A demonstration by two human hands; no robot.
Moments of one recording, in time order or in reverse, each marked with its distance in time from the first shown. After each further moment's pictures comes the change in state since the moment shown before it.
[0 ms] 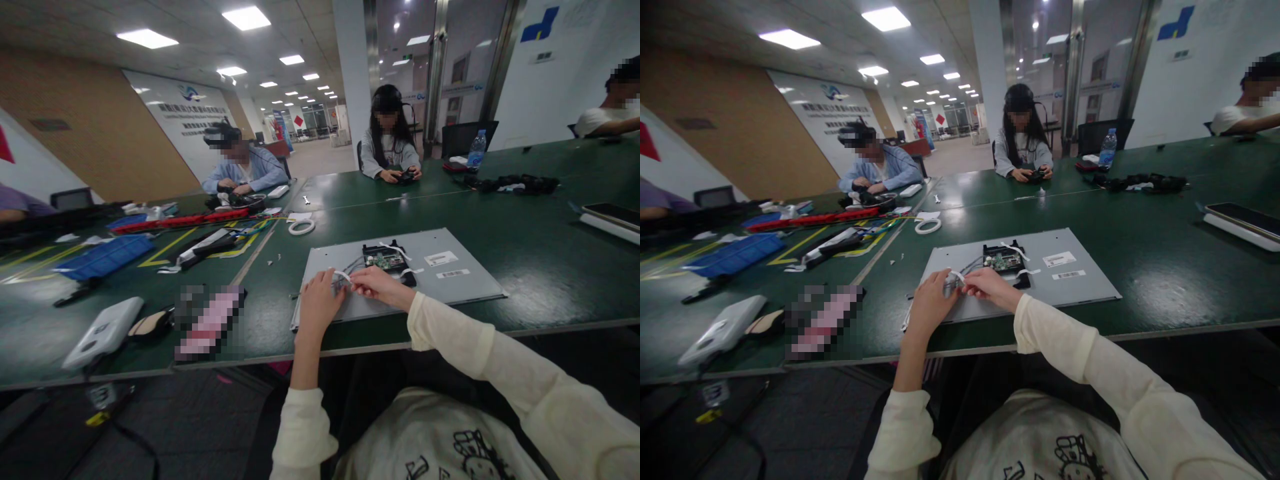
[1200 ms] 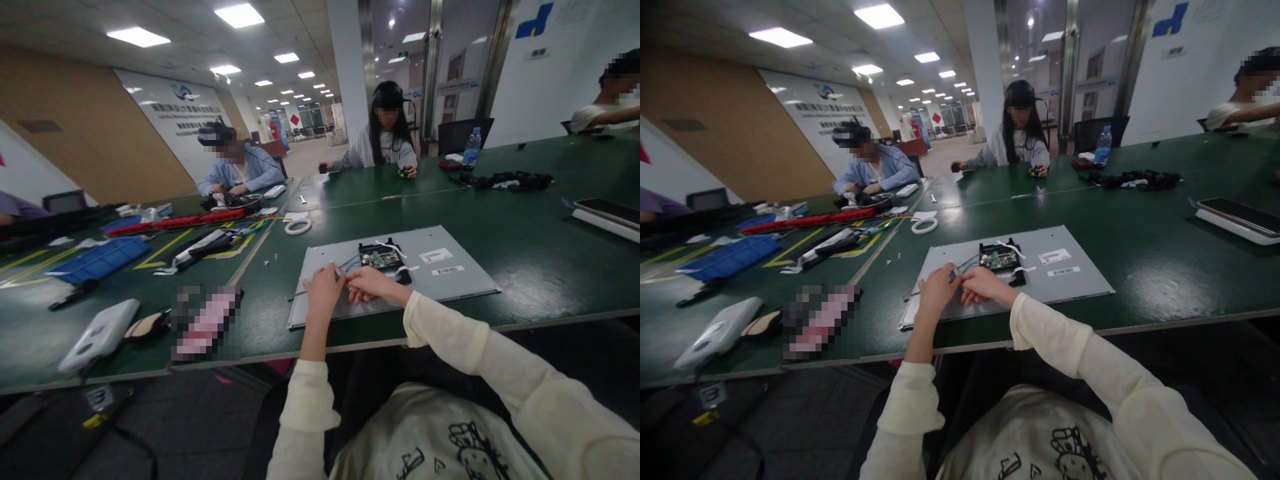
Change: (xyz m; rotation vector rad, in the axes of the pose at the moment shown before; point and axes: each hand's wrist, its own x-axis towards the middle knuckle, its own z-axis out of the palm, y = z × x) left_hand 0.029 0.019 0.011 0.009 -0.140 -0.162; right_hand -0.001 0.001 -0.005 -0.439 -0.109 -0.009
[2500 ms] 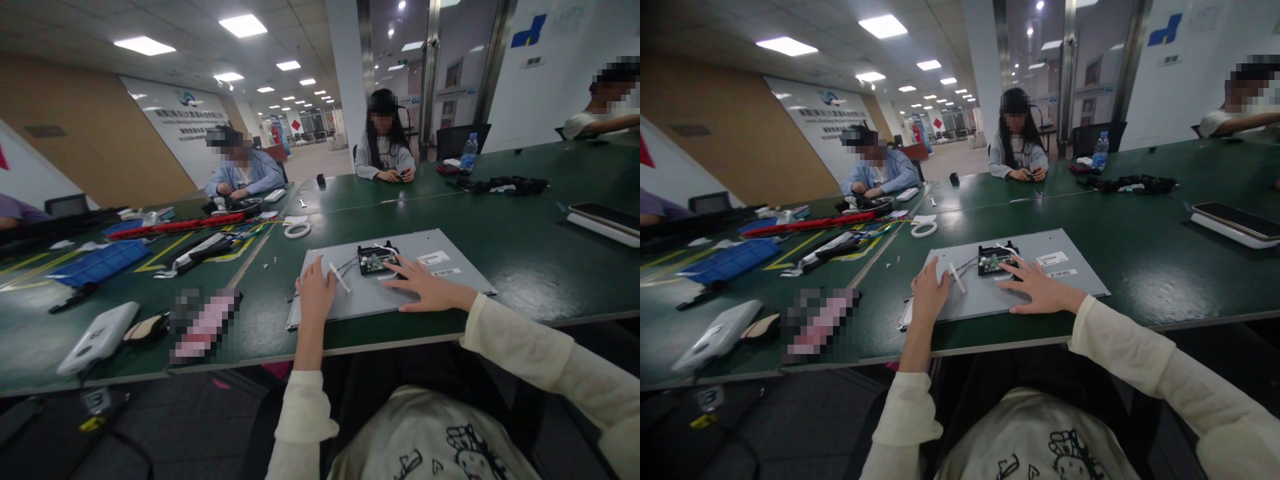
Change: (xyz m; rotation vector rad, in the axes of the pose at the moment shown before) left_hand -0.001 -0.016 0.008 -0.131 0.307 0.015; right_hand -0.099 0.042 -0.098 -1.105 0.037 -0.437
